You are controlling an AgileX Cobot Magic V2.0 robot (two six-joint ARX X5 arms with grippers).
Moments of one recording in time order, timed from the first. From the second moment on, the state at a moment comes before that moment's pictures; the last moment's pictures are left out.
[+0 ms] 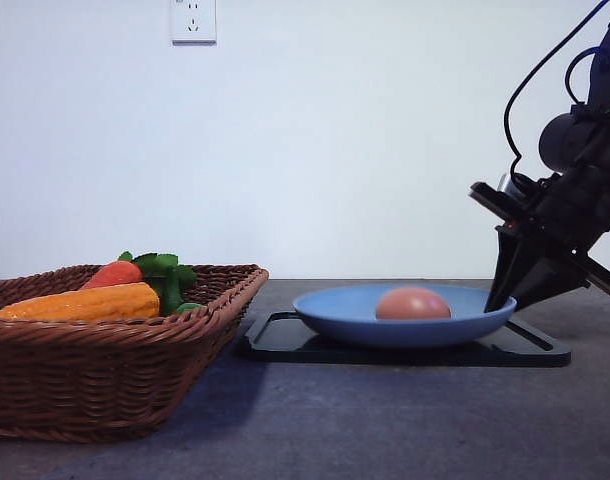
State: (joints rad) left_arx -0.89 0.84 1.28 -0.88 -0.13 0.14; right_arx 0.05 1.91 1.26 -0.59 -0.60 0.23
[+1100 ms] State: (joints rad) left_arx -0.80 1.03 1.28 -0.83 -0.26 0.14; right_arx -0.05 1.58 1.45 -0.91 -0.54 0.09
